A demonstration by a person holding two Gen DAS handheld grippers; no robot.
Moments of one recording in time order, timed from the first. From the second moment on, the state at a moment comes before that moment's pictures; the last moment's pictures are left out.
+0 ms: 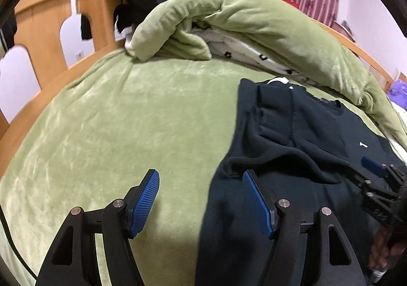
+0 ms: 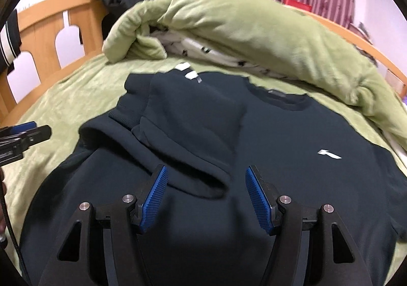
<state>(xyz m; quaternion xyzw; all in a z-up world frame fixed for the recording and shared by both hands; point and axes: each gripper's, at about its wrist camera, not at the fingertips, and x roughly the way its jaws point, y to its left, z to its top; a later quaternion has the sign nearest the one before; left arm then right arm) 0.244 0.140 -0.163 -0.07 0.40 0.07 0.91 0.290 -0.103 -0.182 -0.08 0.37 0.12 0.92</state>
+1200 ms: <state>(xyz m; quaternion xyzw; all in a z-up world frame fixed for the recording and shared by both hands) 0.237 0.119 -0.165 -0.12 0.41 0.01 0.90 0.262 -0.247 -0.163 0.04 0.39 -0.02 0.92</state>
